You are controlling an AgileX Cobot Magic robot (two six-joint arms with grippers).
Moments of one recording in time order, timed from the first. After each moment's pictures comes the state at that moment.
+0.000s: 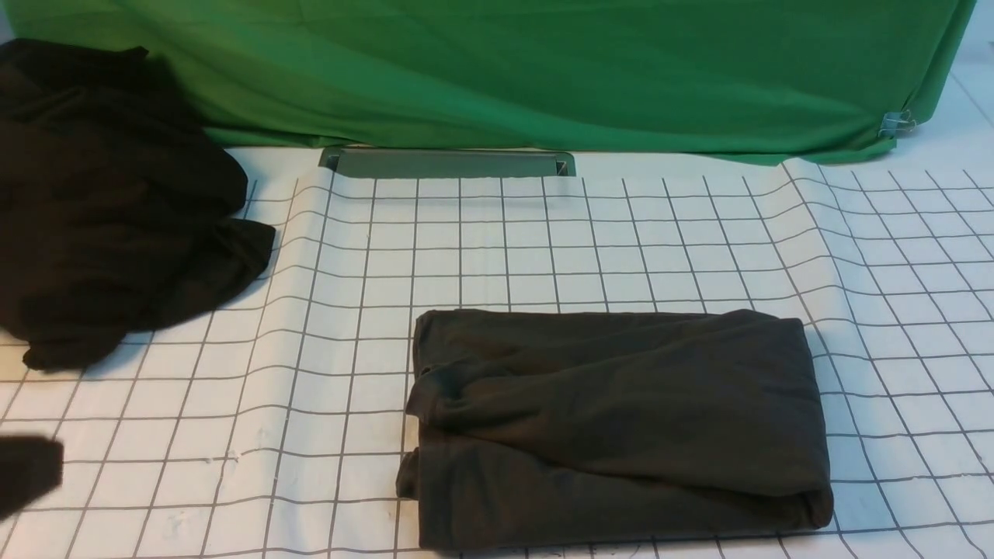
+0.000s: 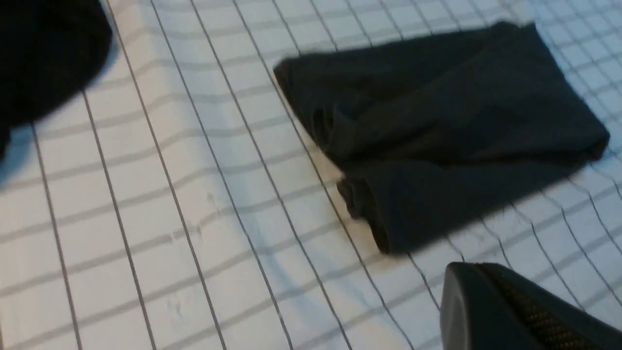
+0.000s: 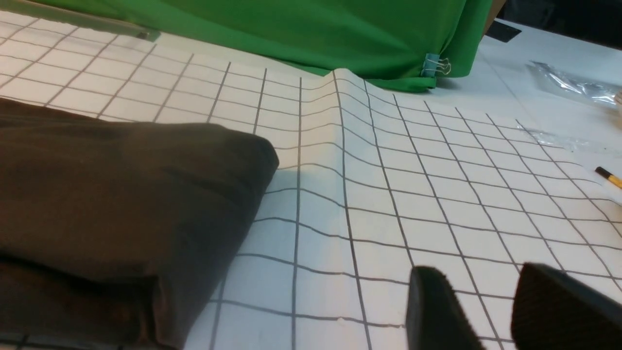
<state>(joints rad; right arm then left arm) 0.02 0.00 0.01 -0.03 0.22 -0.10 -0.47 0.43 -0.75 0.01 0.86 -0.21</state>
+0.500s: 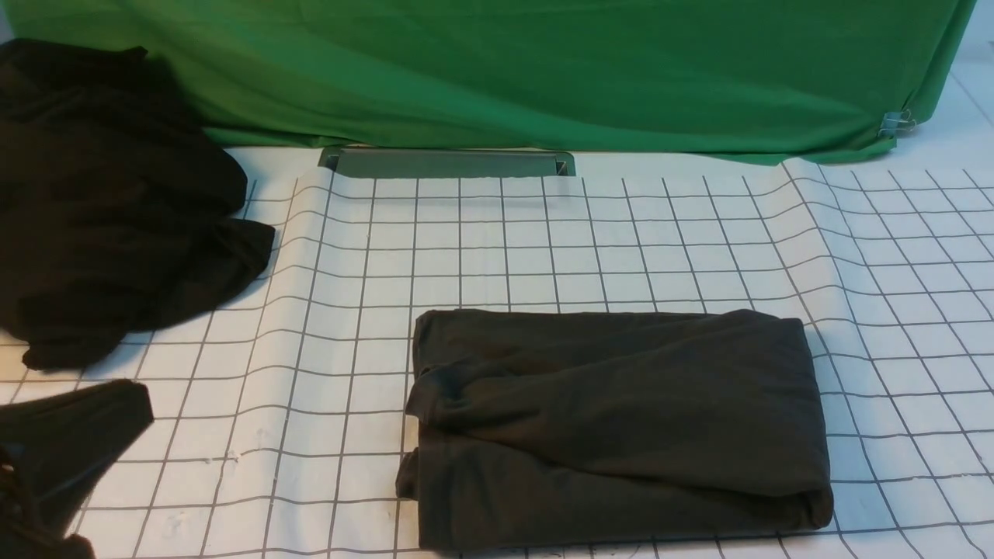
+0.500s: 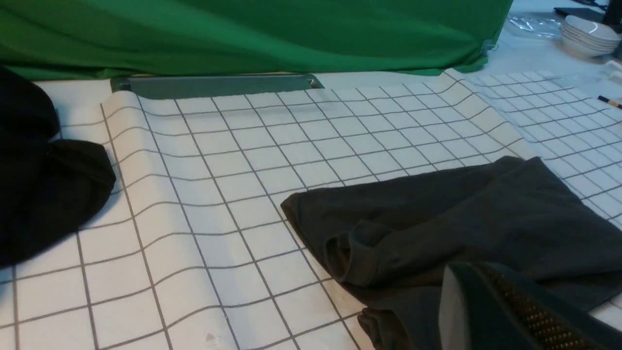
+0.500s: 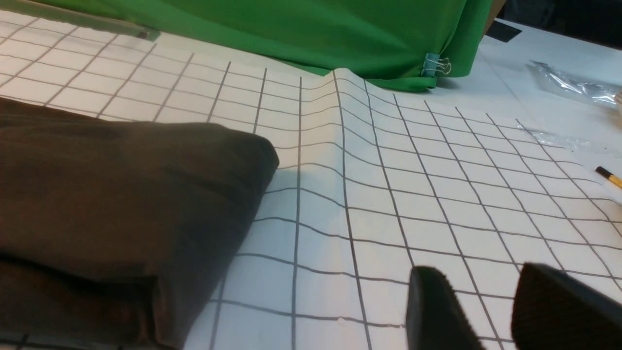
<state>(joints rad) 0.02 0.00 0.01 -0.03 0.22 -0.10 -0.47 0.39 -0.45 0.04 0.39 -0.21</state>
